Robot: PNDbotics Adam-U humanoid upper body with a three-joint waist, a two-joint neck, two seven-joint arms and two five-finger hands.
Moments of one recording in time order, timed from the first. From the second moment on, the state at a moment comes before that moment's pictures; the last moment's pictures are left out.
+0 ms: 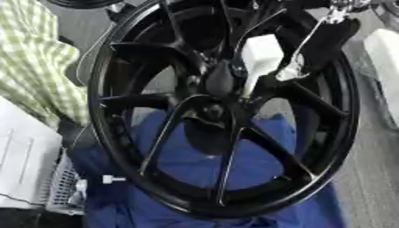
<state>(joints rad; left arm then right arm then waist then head) -0.31 0.92 0.16 -1.64 0.63 0.14 0.49 -1.12 -0.88 0.66 -1.81 0.35 0.36 0.76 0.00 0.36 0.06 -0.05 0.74</state>
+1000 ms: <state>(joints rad) -0.30 0.91 0.17 -1.65 0.63 0.14 0.50 -1.11 -0.86 0.66 -1.72 0.33 0.31 0.72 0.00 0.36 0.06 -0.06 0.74</state>
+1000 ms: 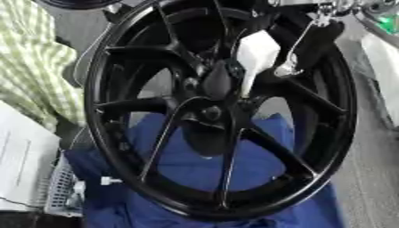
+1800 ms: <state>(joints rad) -0.30 0.91 0.17 -1.65 0.63 0.14 0.50 -1.09 -0.90 0.59 -1.84 0.17 0.39 0.67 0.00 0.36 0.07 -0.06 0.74</state>
